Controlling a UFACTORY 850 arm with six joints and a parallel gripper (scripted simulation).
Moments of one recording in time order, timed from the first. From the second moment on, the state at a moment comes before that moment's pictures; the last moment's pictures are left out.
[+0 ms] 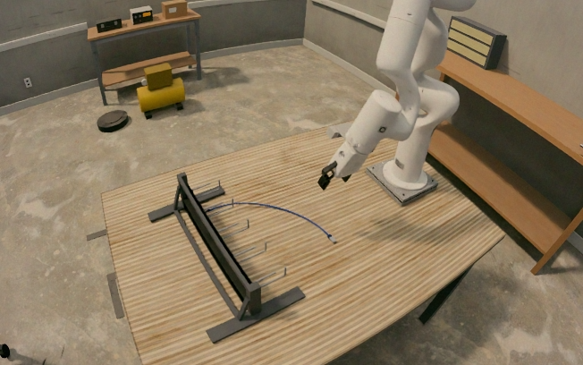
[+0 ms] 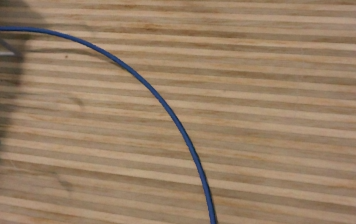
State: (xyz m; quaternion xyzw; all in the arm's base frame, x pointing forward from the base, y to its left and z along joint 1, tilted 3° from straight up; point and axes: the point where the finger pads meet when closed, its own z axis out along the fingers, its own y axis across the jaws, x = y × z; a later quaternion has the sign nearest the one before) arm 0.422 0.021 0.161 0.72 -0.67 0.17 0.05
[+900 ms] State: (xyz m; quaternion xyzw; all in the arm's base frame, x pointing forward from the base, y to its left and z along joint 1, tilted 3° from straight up) arm 0.454 -0.014 0.134 0.78 -0.62 0.02 0.02
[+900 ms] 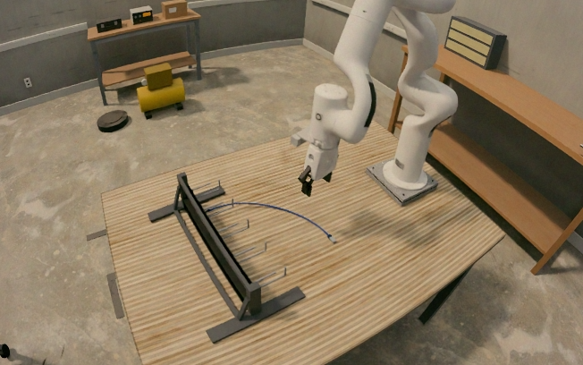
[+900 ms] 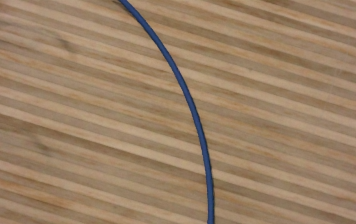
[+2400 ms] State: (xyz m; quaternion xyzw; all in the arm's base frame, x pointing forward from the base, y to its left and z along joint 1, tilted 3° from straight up) arm 0.453 -0.014 0.134 0.79 -0.61 0.01 0.02
